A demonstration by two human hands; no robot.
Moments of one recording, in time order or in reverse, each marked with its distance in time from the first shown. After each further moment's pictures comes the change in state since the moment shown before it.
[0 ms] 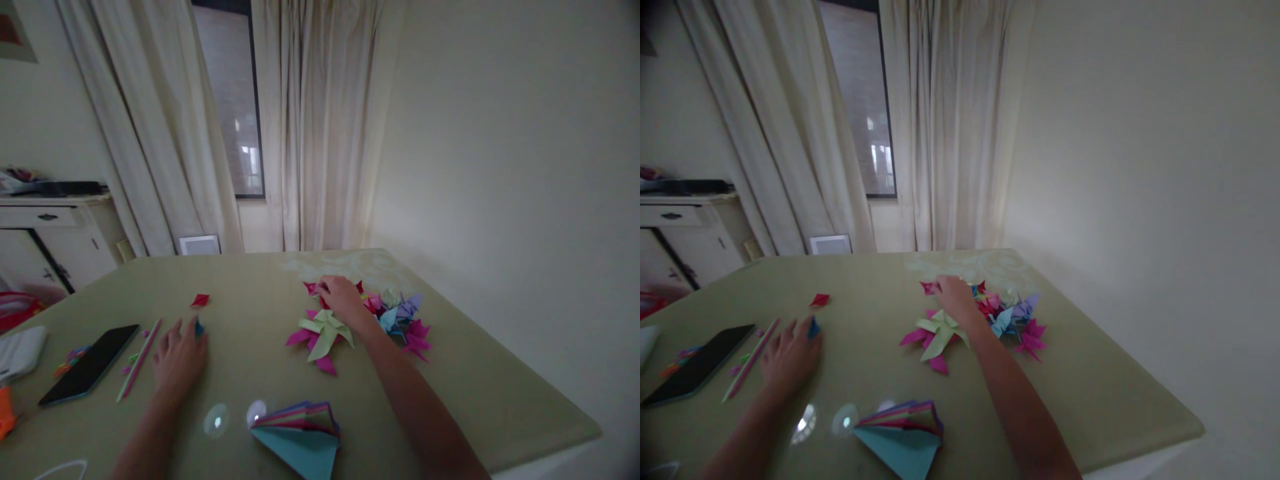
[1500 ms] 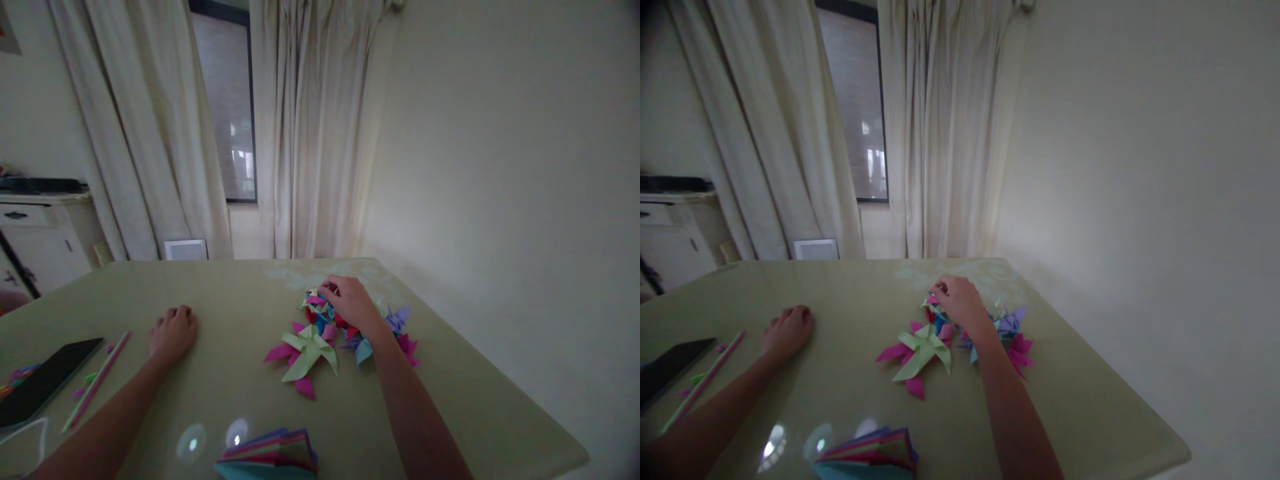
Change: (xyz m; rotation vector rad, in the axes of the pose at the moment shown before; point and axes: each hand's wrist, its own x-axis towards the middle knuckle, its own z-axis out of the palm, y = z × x) left_hand 0.083 0.018 0.031 -0.104 -0.120 0.002; right_hand -0.014 0.003 -0.067 -0.060 0.076 0.030
